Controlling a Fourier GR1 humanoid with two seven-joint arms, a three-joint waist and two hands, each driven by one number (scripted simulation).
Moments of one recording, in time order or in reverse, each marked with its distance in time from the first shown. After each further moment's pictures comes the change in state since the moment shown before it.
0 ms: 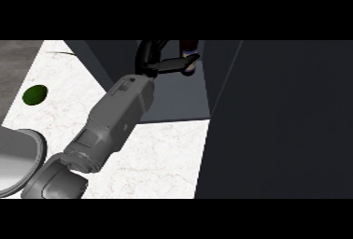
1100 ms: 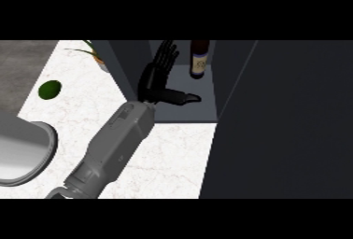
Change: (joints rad) left arm 0.321 -0.016 -0.206 -0.401 0.138 -0.109 0.083; right arm 0.024 -0.046 -0.051 -0.005 0.003 -0.040 0.024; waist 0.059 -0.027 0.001
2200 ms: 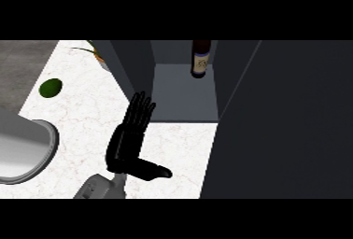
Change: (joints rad) left arm 0.706 0.121 -0.205 -0.795 0.006 0.067 0.112; right arm 0.017 -0.056 -0.012 -0.001 0.003 0.017 -0.010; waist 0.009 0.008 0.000
